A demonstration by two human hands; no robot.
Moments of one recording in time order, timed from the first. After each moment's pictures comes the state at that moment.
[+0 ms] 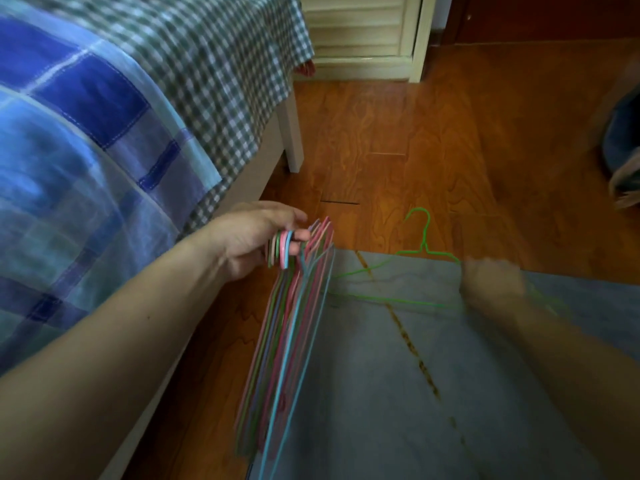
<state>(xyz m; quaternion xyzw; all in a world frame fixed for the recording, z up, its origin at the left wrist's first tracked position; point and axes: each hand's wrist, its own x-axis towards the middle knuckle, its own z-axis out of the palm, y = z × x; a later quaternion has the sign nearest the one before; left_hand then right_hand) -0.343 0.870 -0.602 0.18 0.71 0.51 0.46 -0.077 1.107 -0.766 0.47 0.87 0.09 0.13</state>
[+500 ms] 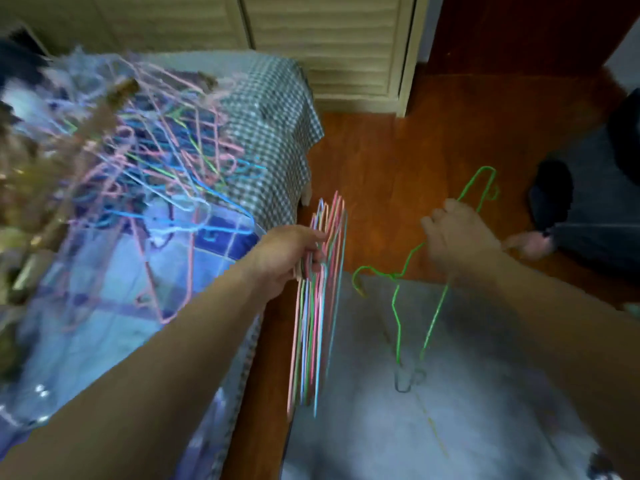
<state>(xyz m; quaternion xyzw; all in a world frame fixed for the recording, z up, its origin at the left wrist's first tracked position) -0.306 0.830 -0.334 0.16 0.71 0.50 0.47 -0.105 1.047 -0.388 0.21 0.95 0.22 0.06</state>
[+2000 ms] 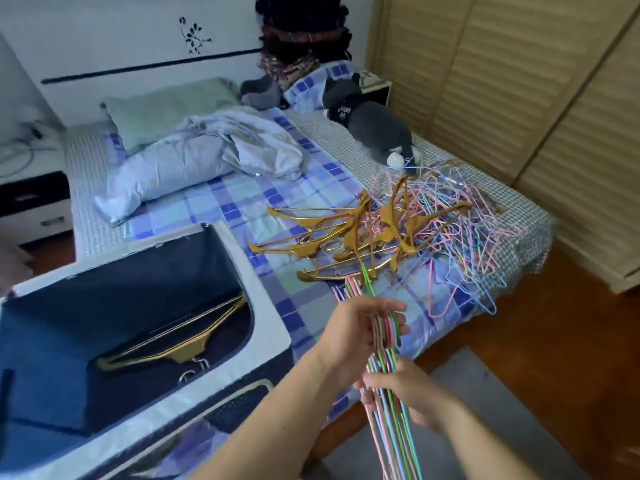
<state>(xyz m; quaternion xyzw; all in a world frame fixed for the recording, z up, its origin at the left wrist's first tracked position) -0.167 0.332 0.075 -0.10 0.47 0.81 0.34 -0.120 0.472 -0.018 0.14 0.66 -0.67 0.31</state>
